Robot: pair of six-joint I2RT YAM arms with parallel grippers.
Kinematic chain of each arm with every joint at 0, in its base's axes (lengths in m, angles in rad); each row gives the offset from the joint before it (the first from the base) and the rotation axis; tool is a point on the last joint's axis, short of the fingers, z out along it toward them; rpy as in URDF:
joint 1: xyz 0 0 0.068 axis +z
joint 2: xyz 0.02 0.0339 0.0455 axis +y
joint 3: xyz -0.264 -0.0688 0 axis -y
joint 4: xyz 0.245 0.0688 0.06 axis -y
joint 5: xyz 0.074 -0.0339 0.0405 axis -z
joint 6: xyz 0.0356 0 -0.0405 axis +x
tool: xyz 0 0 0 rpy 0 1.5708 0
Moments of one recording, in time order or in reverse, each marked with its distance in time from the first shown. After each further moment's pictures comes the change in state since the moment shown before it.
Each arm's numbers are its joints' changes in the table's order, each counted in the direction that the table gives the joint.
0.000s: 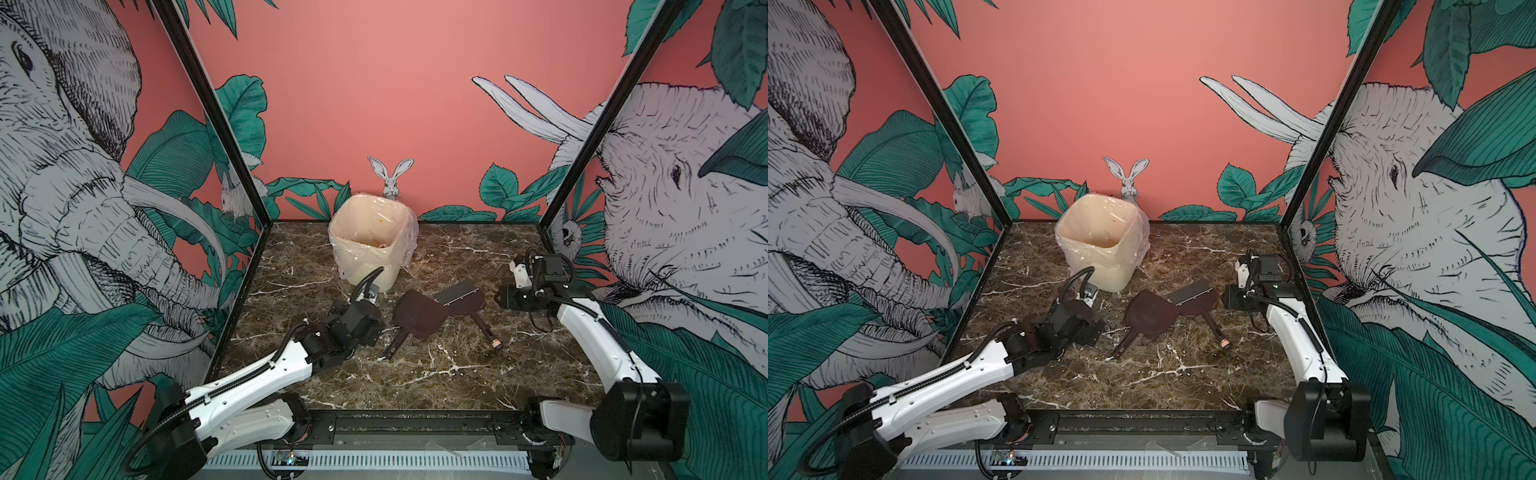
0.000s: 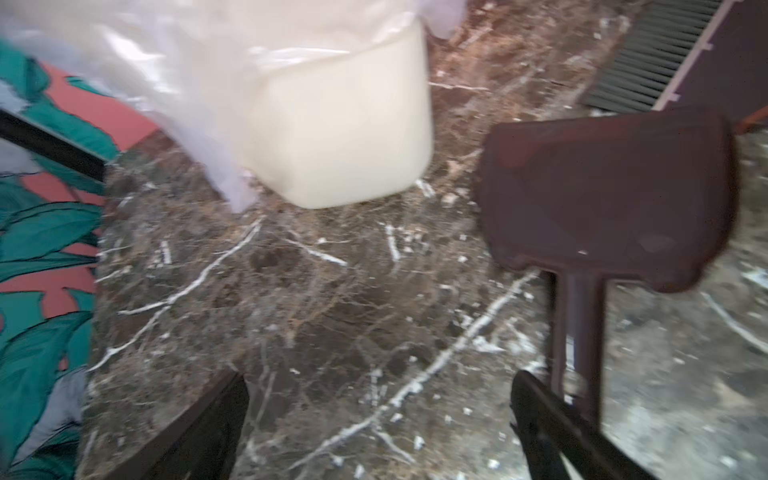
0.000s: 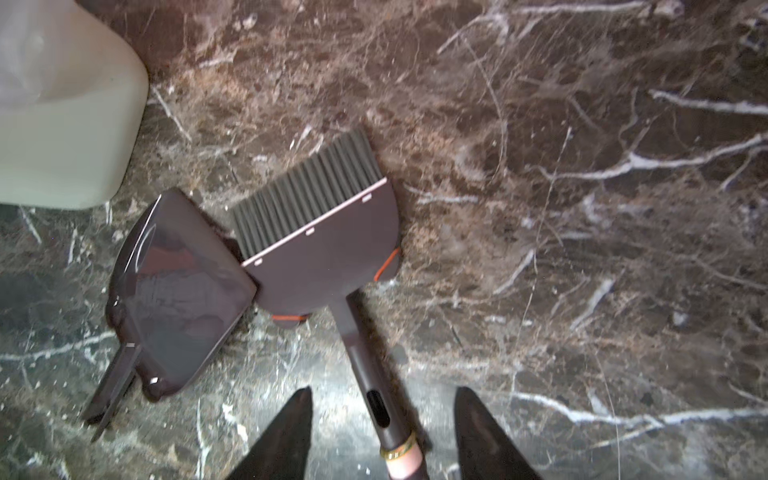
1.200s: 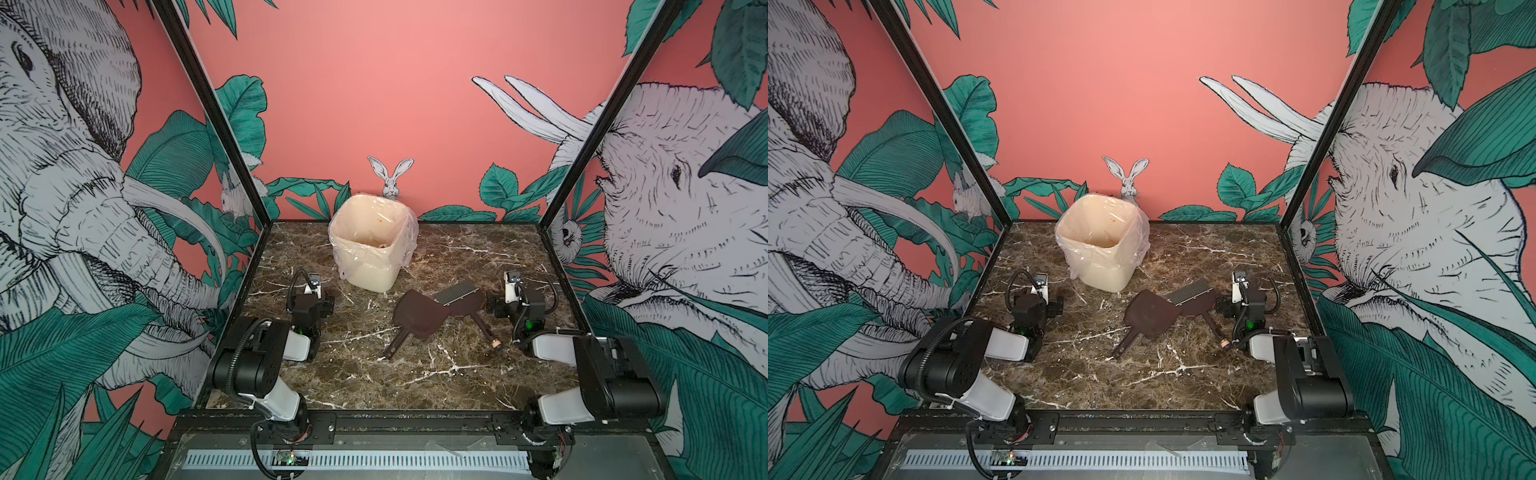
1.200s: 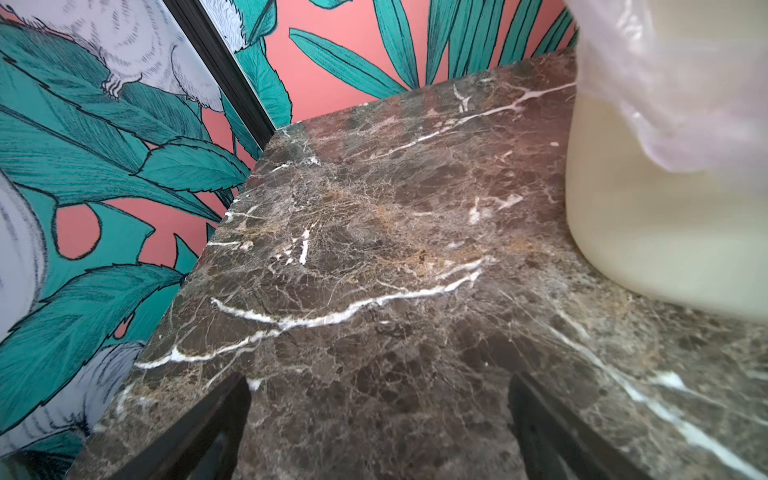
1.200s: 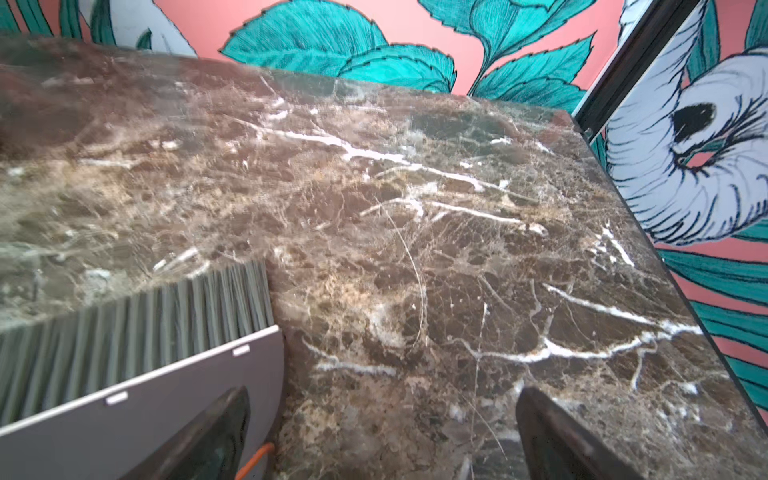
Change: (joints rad) left arm 0.691 0.636 -0.405 1.476 0.262 0.301; right arm 0.038 0.236 -0.623 1.402 0.211 -0.182
